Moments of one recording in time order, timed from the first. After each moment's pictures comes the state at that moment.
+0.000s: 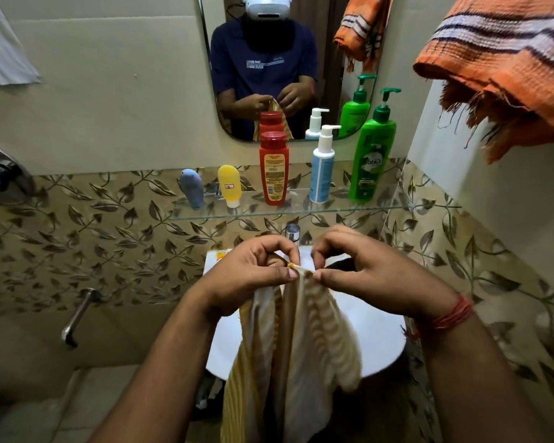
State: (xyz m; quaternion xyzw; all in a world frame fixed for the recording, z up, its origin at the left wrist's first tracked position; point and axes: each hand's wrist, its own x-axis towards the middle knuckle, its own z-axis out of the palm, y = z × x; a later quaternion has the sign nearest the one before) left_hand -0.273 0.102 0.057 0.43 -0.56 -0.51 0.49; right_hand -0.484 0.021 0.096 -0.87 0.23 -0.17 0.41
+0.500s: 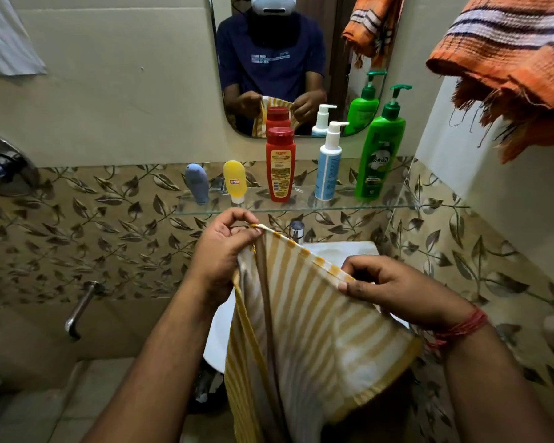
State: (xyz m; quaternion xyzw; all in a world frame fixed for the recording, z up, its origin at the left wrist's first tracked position) left_hand -0.258 0.099 0.059 0.52 -0.35 -0.37 0.69; right_hand -0.506 0.000 0.055 -0.81 0.24 -0.12 0.53
